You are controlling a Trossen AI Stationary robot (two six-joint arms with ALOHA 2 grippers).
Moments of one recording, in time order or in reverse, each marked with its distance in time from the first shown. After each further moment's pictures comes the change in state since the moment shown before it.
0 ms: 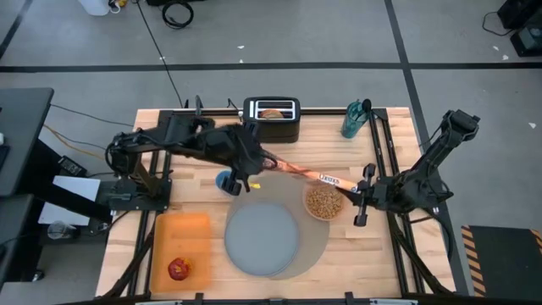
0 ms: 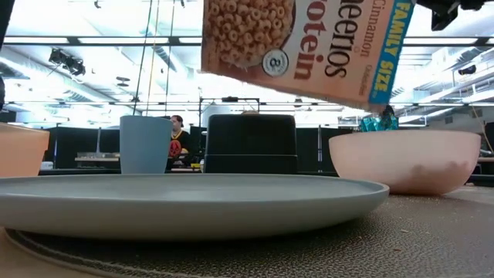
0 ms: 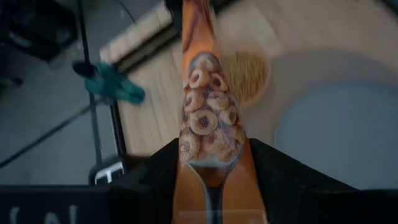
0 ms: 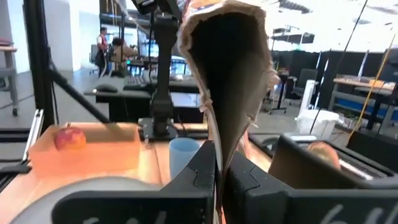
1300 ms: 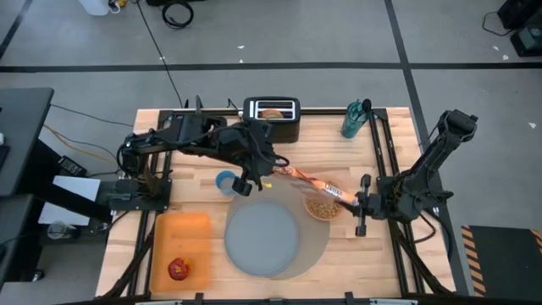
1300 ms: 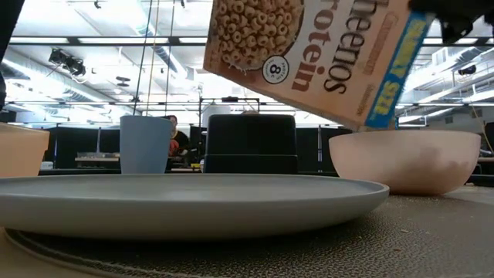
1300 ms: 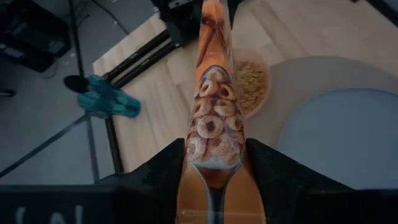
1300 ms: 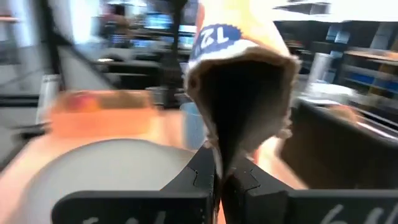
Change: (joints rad) left arm 0.010 0.093 0.063 0.036 0.063 0.039; right arm 0.057 0.085 -0.002 -0.158 0.065 0.232
